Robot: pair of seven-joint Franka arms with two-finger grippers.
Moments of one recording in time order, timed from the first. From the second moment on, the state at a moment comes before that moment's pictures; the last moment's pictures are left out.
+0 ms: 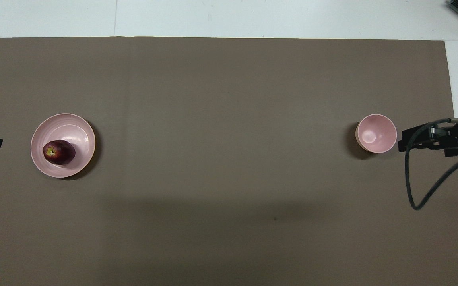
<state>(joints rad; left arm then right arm) -0.06 -0.05 0.06 -1.52 -0.01 1.48 0.30 -0.05 -0.04 0.07 -1.58 0.05 1.46 0.15</state>
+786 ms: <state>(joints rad) -0.06 -0.05 0.06 -1.52 -0.01 1.48 0.30 -0.05 -0.04 0.08 -1.53 0.05 1.38 0.15</state>
